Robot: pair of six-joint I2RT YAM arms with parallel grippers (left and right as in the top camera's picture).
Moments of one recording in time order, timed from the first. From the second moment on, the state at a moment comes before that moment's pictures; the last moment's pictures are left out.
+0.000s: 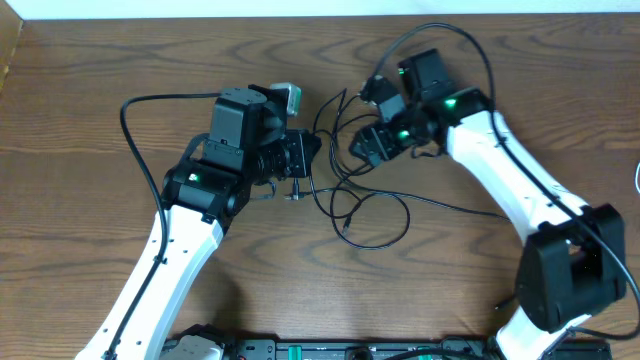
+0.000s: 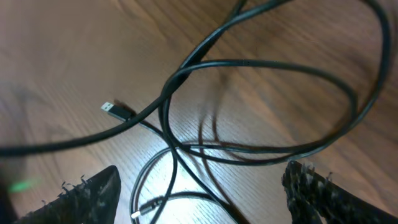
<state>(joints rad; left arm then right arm) -0.34 1.29 1.14 -0.61 0.40 -0.41 0.40 1.84 1.45 -0.72 -0.42 -0.09</state>
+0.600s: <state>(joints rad) -0.34 1.29 1.14 -0.79 0.41 -0.40 0.44 2.04 1.41 -0.42 -0.29 1.28</state>
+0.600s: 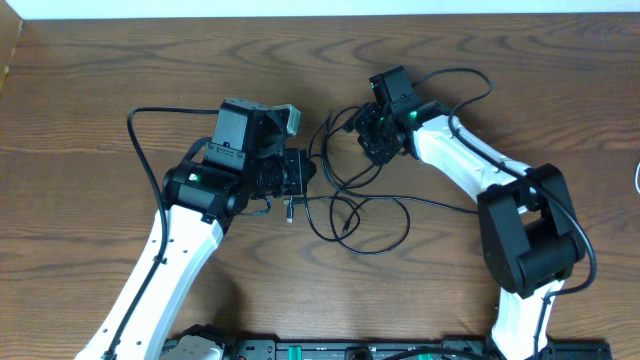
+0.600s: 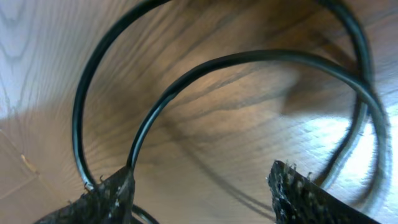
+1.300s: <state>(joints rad) -0.34 1.25 1.14 -0.84 0.26 -0.35 0.39 1.88 1.41 -0.55 -0.35 -0.21</state>
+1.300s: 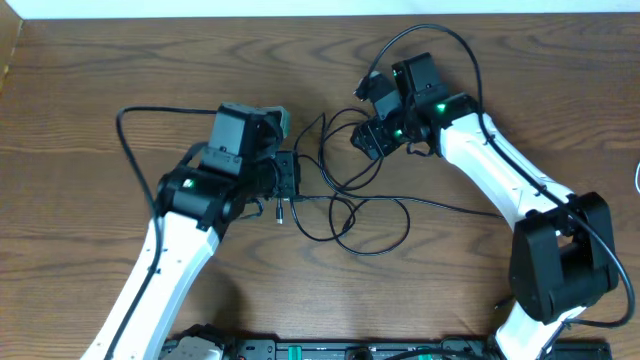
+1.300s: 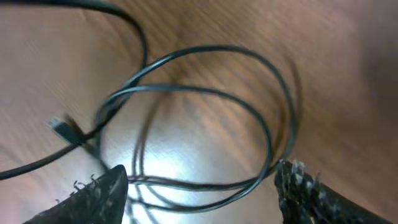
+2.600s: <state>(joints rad) -0.34 1.07 1.14 -0.84 0.31 -0.35 0.44 1.94 1.23 -0.17 -0.33 -0.30</state>
